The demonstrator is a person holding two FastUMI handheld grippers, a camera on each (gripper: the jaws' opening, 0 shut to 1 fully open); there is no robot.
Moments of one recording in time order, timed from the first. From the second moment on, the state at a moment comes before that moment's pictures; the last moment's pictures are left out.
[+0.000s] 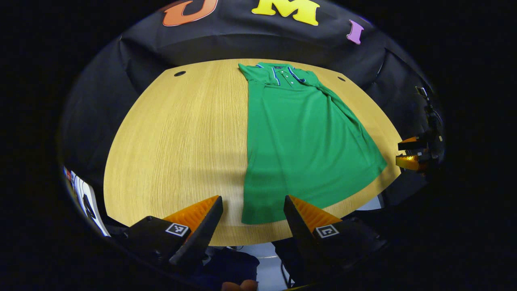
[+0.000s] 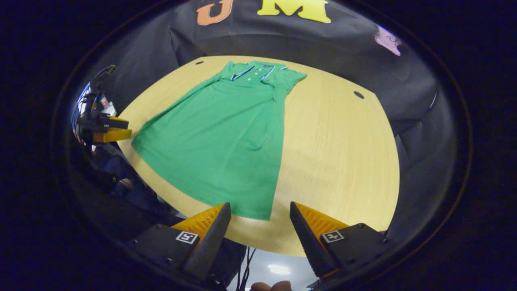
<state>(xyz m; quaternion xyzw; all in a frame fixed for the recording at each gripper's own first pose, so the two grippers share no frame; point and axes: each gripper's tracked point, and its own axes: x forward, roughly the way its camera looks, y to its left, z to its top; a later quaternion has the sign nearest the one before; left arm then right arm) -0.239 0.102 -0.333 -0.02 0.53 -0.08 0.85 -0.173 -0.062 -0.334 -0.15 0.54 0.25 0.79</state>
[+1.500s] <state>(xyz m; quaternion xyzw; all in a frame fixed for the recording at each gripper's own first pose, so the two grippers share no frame) -0.257 0.051 -0.367 0.02 0.60 -0.12 0.79 -0.160 -0.041 -0.384 -0.12 0.61 0.22 0.75</state>
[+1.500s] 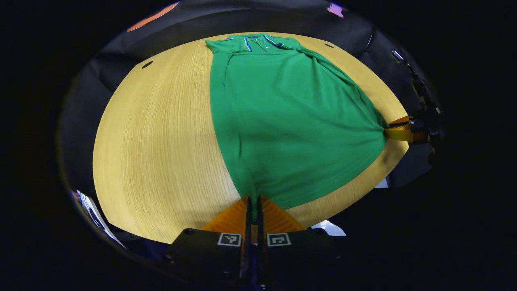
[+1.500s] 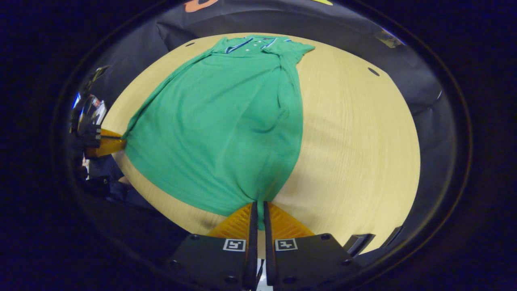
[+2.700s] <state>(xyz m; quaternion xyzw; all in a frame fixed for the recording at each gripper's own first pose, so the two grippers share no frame) -0.104 0.056 -0.246 -0.09 0.48 -0.14 0.86 -0.015 -0.002 -0.246 0.03 0.52 0.25 0.82</state>
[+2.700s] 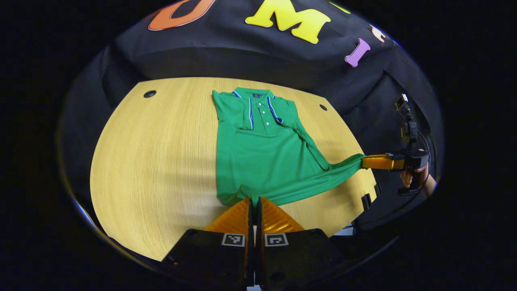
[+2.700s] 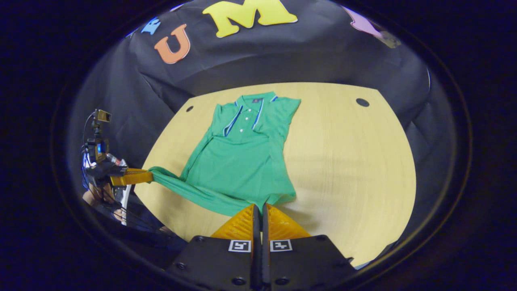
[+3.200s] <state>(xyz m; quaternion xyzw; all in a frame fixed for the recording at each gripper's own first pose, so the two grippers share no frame) 0.024 0.078 -0.198 -0.10 0.41 -0.13 0.90 0.094 0.032 -0.208 0.07 0.47 0.24 0.85</state>
